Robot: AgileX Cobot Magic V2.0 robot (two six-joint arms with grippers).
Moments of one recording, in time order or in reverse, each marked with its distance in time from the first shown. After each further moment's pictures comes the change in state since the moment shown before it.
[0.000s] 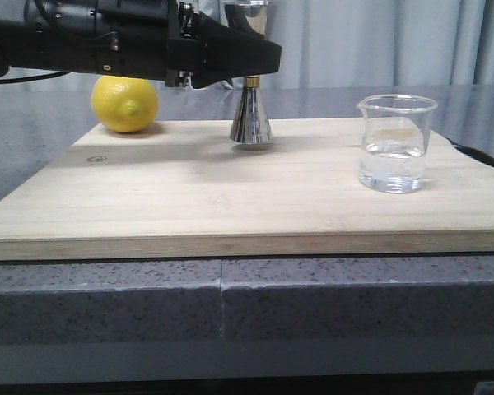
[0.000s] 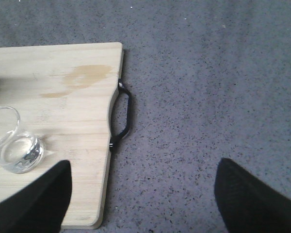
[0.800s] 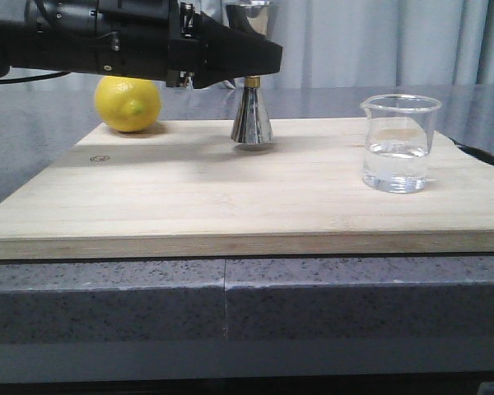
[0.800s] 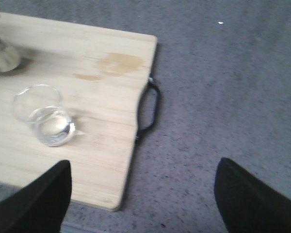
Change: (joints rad) left arm 0.000 0.000 0.000 0.002 0.000 0.000; right arm 0.092 0.083 -0.165 0.056 0.160 -0.195
